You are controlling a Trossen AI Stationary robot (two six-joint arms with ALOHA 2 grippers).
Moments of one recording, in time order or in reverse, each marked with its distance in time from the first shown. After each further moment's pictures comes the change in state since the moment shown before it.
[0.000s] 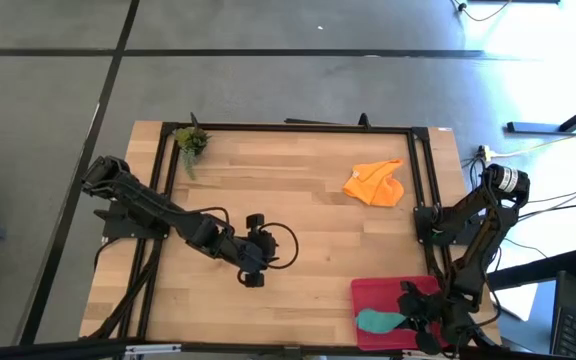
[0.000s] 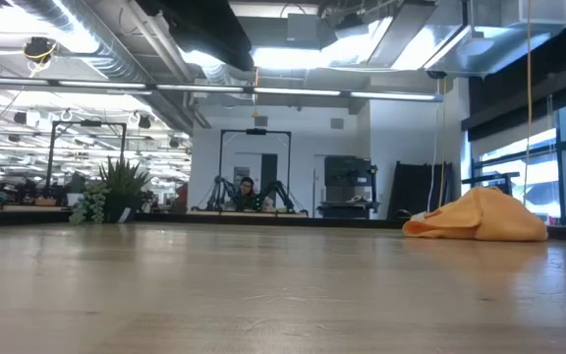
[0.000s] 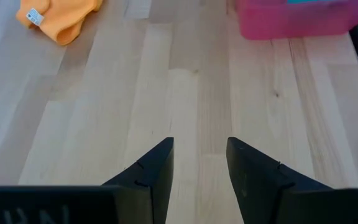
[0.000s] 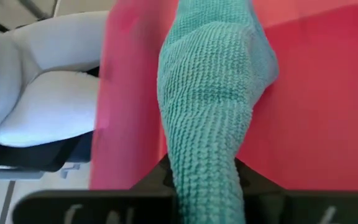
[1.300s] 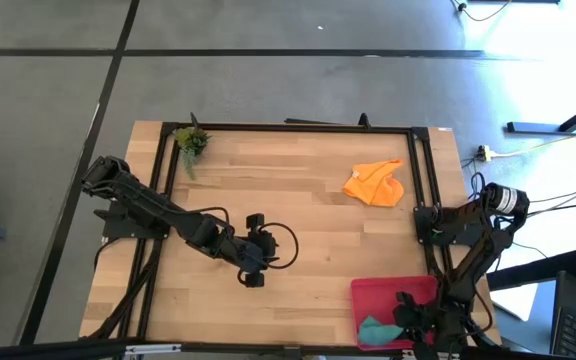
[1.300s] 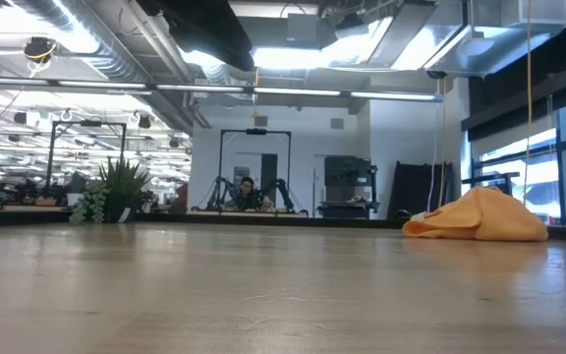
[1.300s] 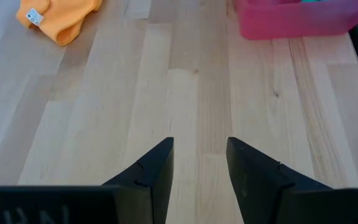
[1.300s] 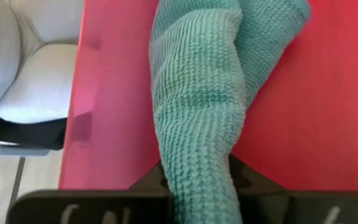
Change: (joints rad) left arm 0.000 0.000 0.000 0.001 0.001 0.000; right arm -0.005 0.179 0.000 0.199 -0.100 -0.027
